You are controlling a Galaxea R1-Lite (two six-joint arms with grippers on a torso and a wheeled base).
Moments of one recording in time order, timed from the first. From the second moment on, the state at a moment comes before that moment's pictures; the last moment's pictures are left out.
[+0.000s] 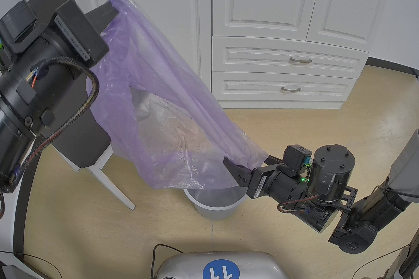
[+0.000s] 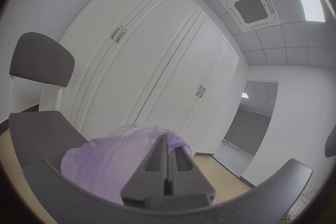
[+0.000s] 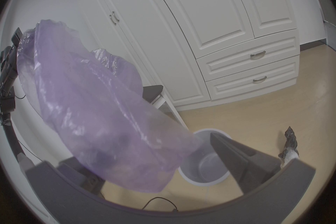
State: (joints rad) left arm -0.85 1.31 -0.80 -0.94 0.35 -0.22; right arm 0.79 1.93 -0.54 -1.31 -0.23 0.37
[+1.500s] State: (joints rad) left arm -0.51 1.64 -0.68 -0.78 0.06 -0.13; right arm 0.54 1.52 -0.63 -0.89 -0.19 0.26
